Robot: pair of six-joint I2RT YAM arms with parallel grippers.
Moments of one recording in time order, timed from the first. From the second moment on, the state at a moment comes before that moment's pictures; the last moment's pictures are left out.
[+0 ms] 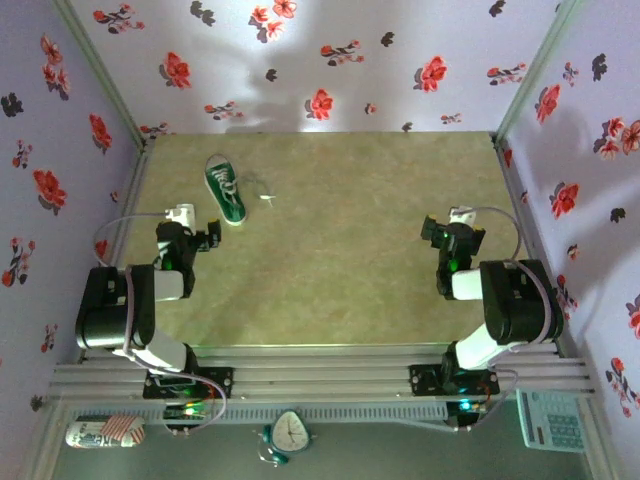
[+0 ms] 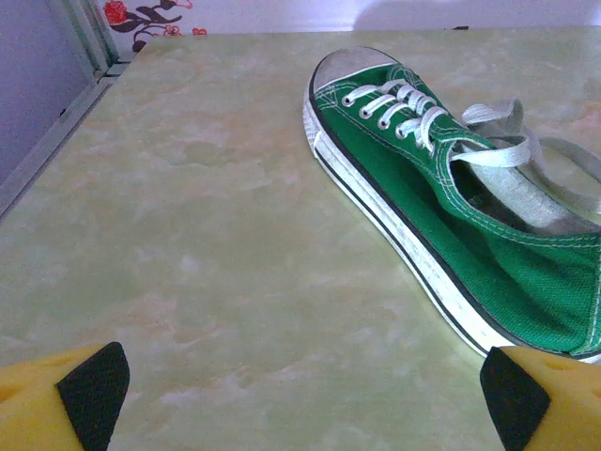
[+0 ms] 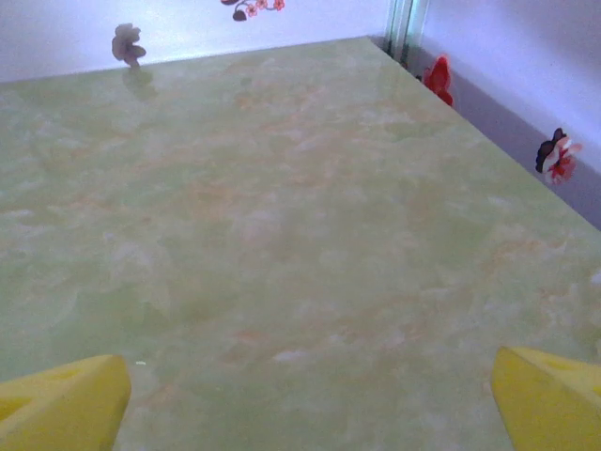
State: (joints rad) left arm 0.01 1.54 0.40 0.77 -0.04 0.03; right arm 0.05 1.56 0.36 0.82 0.29 0.11
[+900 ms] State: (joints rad) left arm 0.01 1.53 0.38 0.79 -0.04 0.03; right arm 0.06 1.56 0.36 0.81 0.29 0.11
